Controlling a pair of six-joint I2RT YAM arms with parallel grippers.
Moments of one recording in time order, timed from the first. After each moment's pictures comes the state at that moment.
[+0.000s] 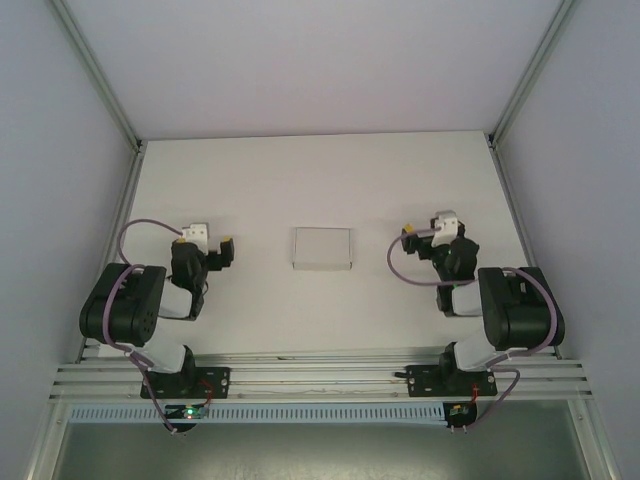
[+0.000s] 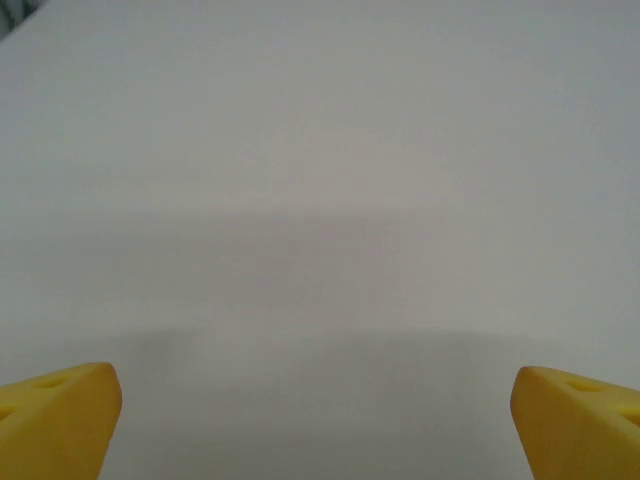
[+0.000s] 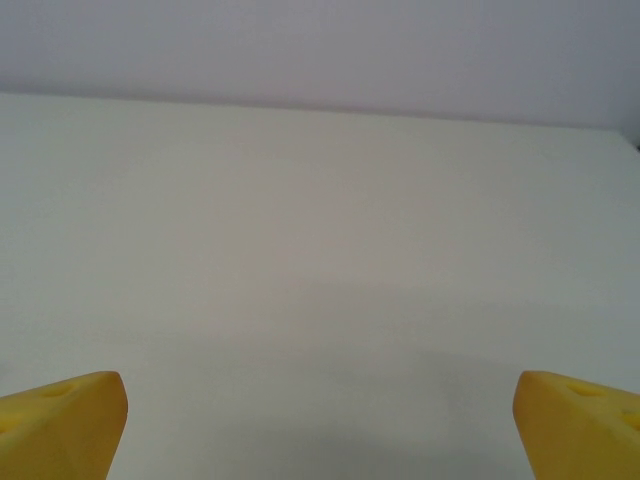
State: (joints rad) left arm -0.01 1.58 0.26 0.96 -0.01 -0.03; right arm -0.03 1.53 0.27 1.05 -0.16 -0.03
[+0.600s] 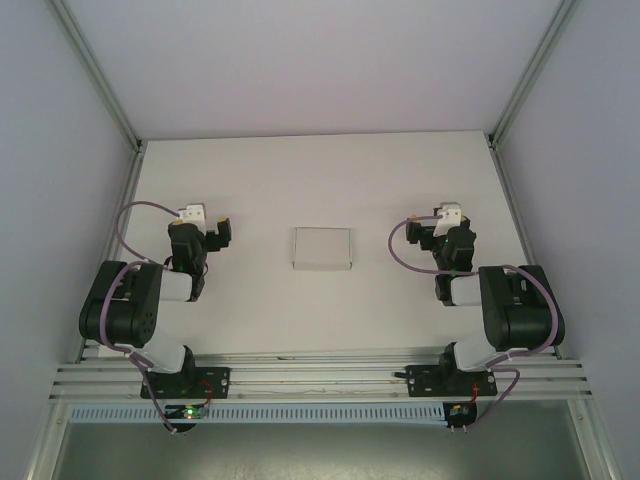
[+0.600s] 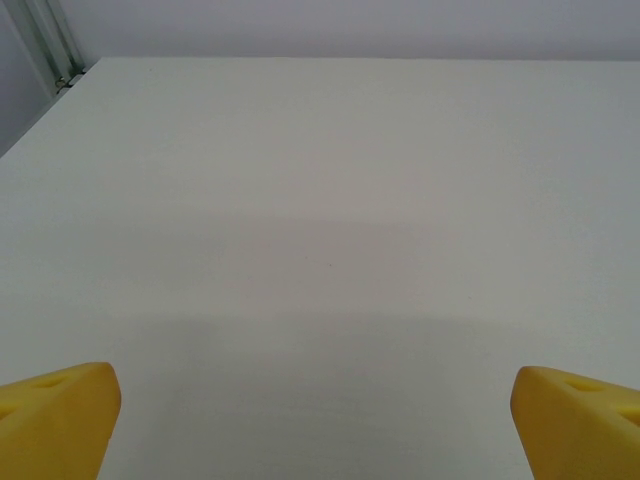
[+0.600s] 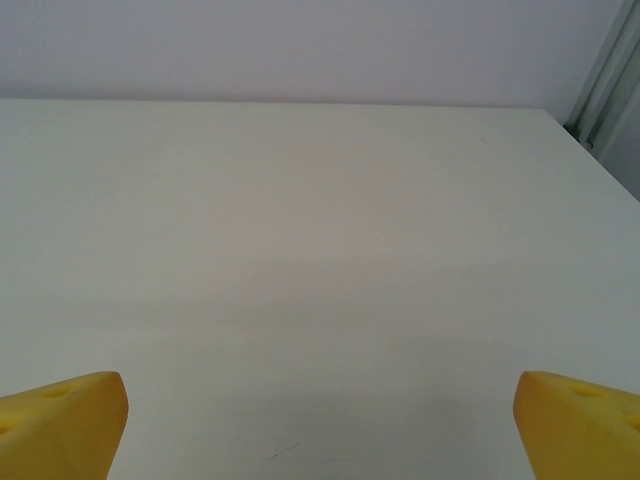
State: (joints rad) left arm -0.01 1.57 0.39 0.83 -0.08 -0.05; right arm -0.01 1.53 0.32 0.95 -0.02 0.00
